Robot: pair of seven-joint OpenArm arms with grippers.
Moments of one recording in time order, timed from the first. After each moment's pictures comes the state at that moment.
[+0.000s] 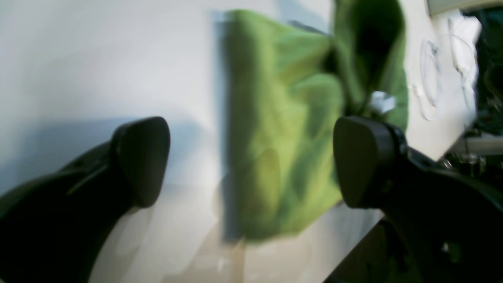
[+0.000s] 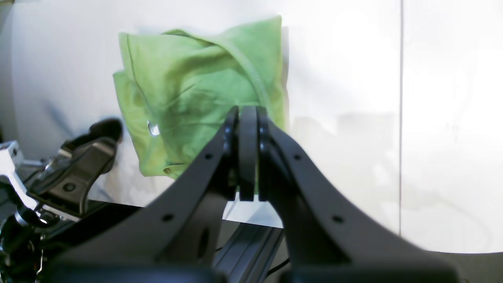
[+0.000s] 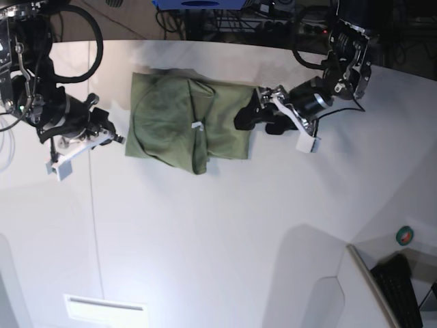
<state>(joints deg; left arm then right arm) 7.6 -17.4 6.4 65.4 -48.2 -34.4 27.5 -13.1 18.6 -3.4 107.9 43.6 -22.5 -59.8</state>
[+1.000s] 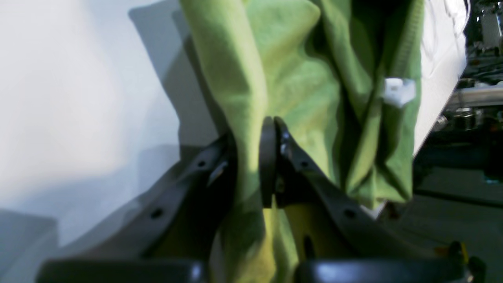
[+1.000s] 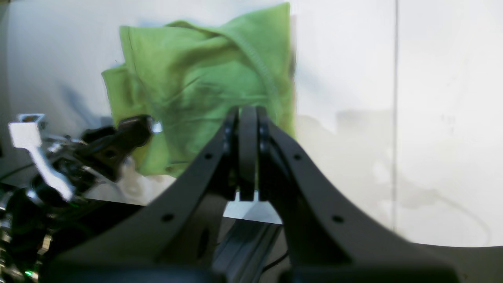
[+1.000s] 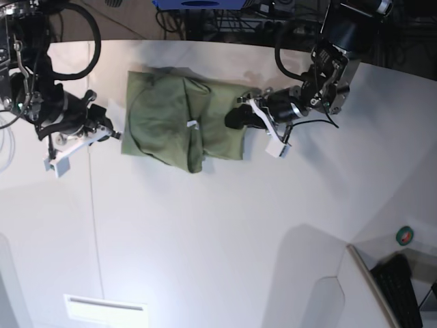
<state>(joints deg) -0.9 -16.1 15.4 54.6 -44.3 -35.0 28.1 -13.9 19.8 -3.1 107.9 43.6 -22.5 -59.8</state>
